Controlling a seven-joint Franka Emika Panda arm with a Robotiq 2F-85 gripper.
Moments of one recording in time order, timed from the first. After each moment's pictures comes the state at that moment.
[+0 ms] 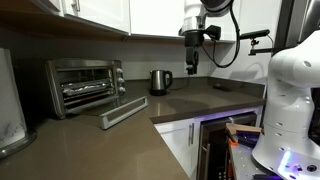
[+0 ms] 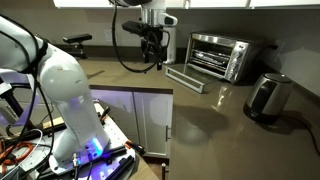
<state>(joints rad) -0.06 -0.73 -0.12 -2.66 -0.05 1.91 -0.08</state>
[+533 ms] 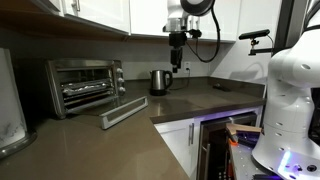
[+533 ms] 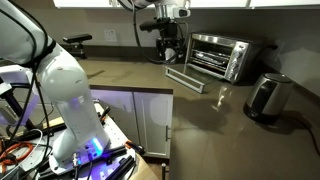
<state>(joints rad) -0.06 -0.50 -0.07 -2.49 -0.23 2.05 -0.08</state>
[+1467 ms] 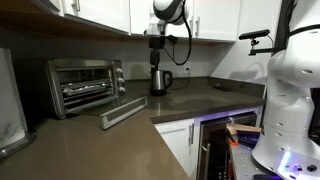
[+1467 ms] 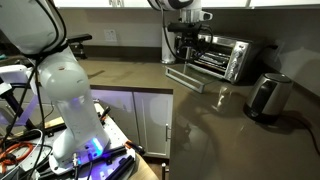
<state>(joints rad) -0.04 -0.16 -0.14 -2.21 -0.03 2.16 -0.41</state>
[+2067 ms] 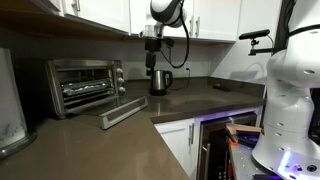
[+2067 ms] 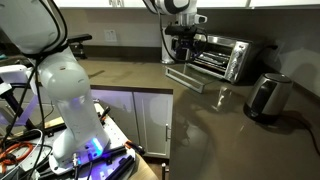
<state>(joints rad) -0.02 -0.15 -0.11 -2.23 0.00 2.22 -0.41</state>
